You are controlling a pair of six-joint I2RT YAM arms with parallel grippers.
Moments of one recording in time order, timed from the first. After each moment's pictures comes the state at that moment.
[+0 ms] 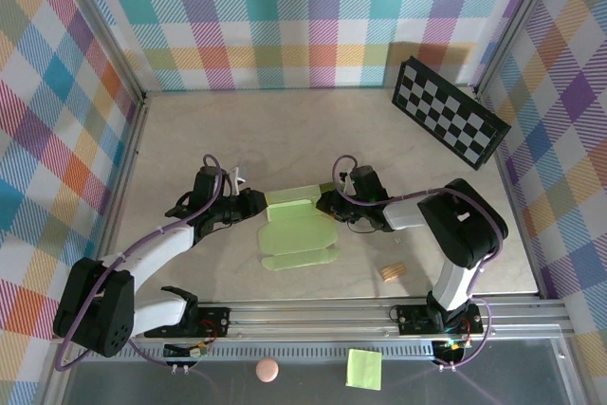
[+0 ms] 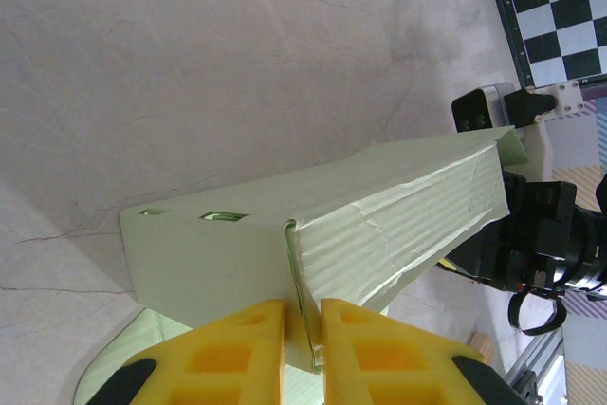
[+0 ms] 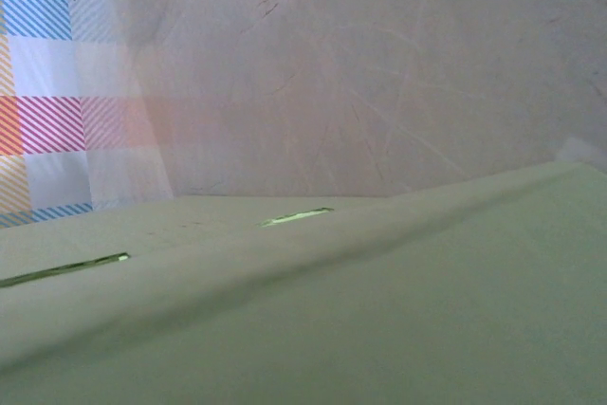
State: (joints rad) left arm -0.34 1.20 0.56 -0.09 0.46 -0.69; right arm 0.58 1.76 0.67 0.40 -0.50 0.92
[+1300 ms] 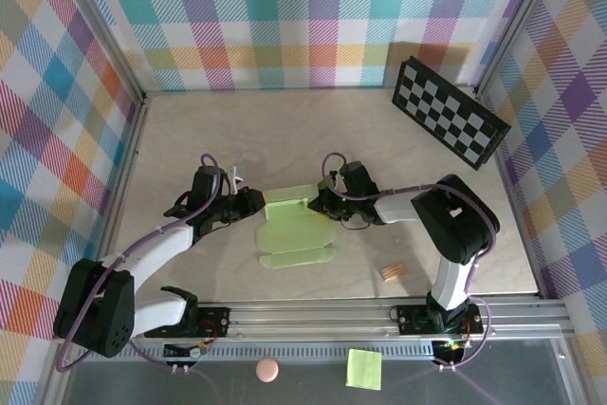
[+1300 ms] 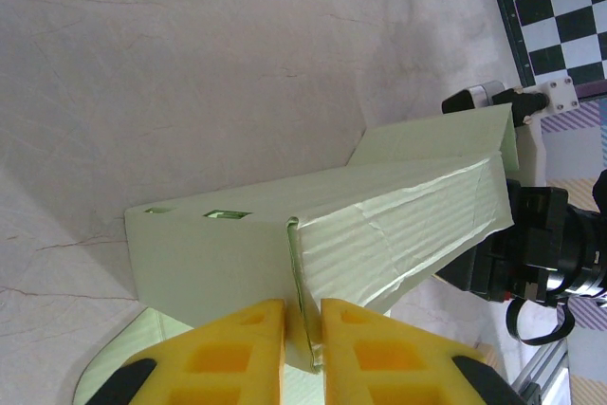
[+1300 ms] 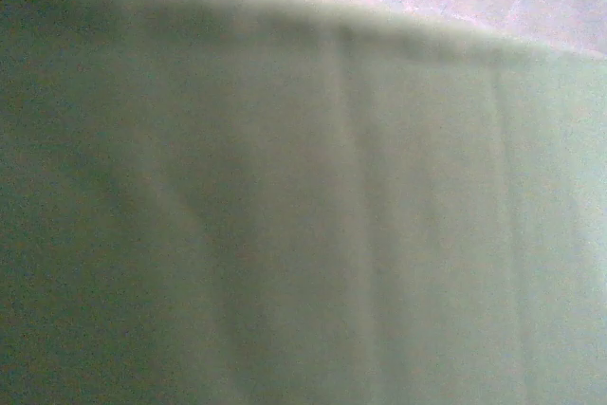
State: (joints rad) left arm -0.33 1.19 0.56 -0.09 0.45 -0.69; right arm 0.62 1.81 0.78 0.26 -0.49 0.86
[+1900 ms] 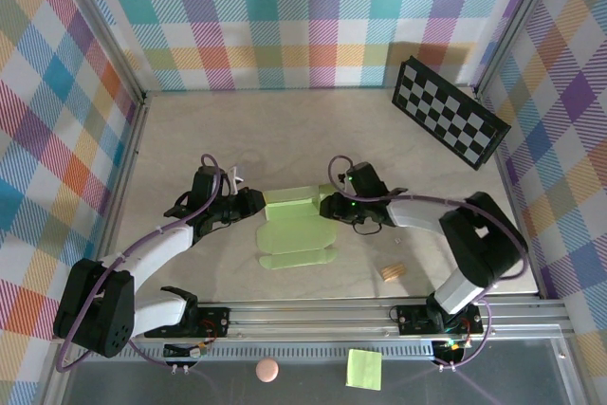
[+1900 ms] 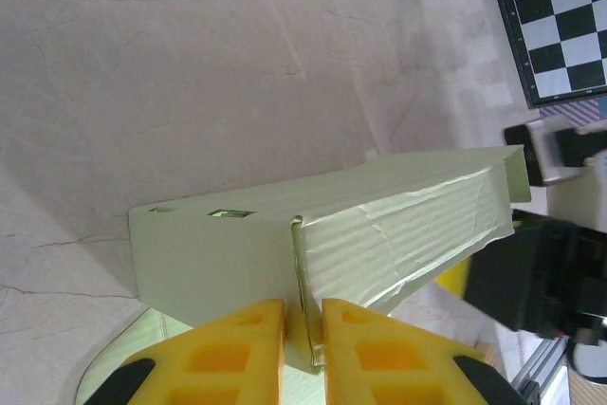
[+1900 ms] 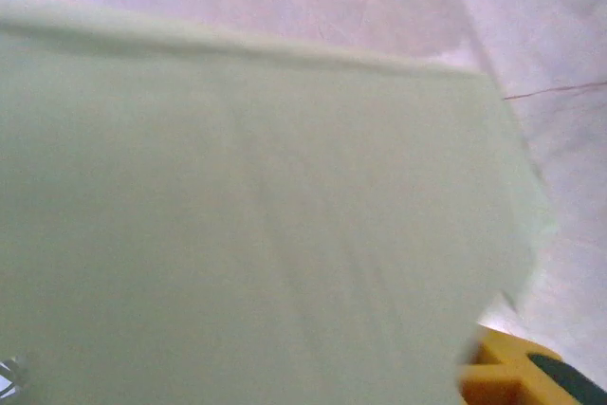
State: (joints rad) left arm -0.33 1.19 0.56 -0.09 0.45 -0.69; right arm 0.59 1.57 0.75 -0.08 -0.39 0.68
